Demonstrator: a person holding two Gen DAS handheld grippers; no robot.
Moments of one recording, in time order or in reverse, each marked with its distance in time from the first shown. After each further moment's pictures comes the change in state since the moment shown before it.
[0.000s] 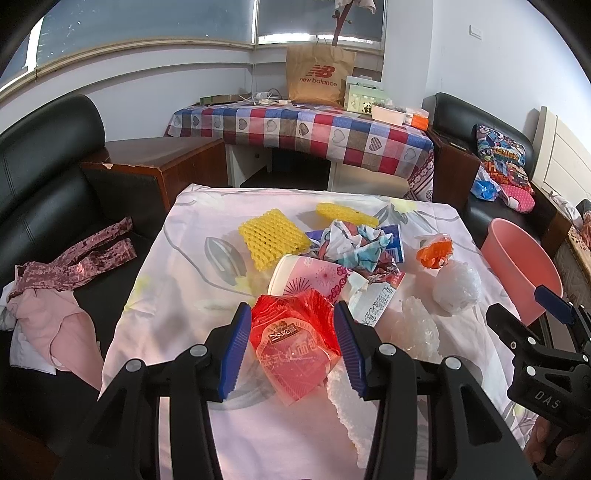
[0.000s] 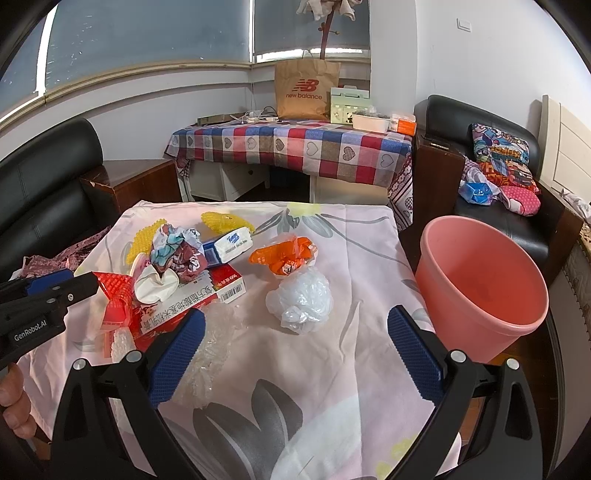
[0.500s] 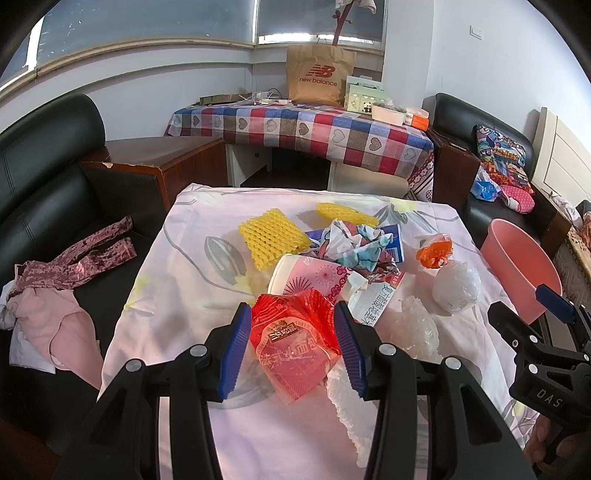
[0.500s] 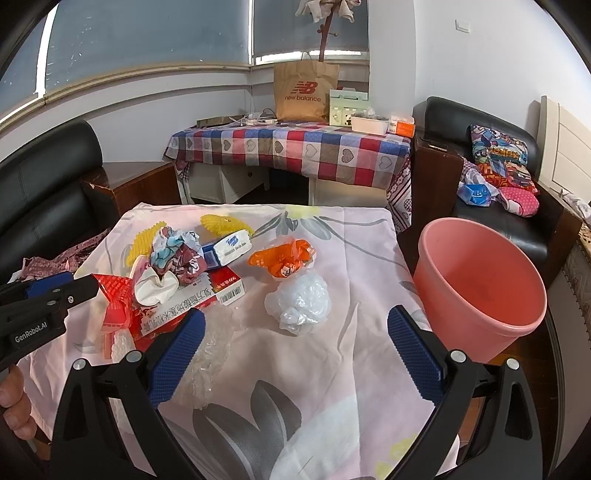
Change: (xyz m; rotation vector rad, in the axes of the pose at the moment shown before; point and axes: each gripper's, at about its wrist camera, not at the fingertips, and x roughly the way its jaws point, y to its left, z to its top) left arm 0.000 0.000 0.000 0.000 0.002 0.000; right arm -0.002 -0.001 0.003 0.001 -0.004 -0.001
